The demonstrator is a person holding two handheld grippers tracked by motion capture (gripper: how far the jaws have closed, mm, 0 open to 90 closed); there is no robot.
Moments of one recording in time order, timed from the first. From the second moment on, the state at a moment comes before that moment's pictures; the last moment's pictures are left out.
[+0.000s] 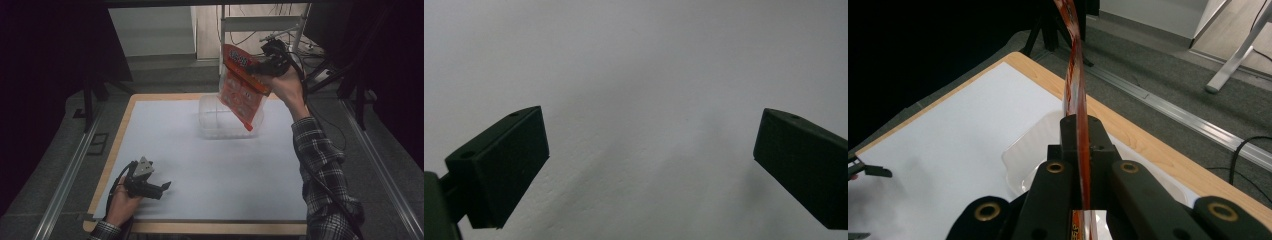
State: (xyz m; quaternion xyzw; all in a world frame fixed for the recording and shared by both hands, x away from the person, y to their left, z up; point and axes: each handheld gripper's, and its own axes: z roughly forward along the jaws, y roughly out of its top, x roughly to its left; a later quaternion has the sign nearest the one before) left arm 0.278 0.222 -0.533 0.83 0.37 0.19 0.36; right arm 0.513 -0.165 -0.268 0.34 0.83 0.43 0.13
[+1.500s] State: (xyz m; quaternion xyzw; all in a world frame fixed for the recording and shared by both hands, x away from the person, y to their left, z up) left arm 0.278 0.220 -0.534 0.84 0.37 0.19 0.36; right arm 0.573 -0.163 -0.332 0.38 0.83 0.40 0.14
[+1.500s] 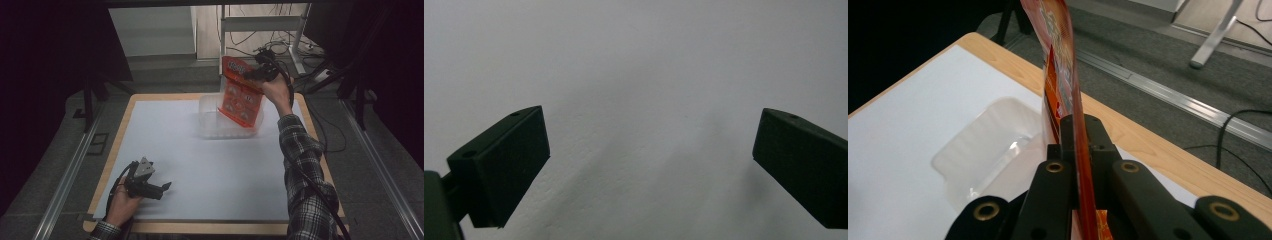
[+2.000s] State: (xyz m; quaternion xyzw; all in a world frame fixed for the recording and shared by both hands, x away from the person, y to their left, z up) left arm 0.278 0.220 -0.534 0.84 0.37 0.19 0.35; right arm 0.590 -0.187 -0.357 0.41 0.81 0.37 0.18
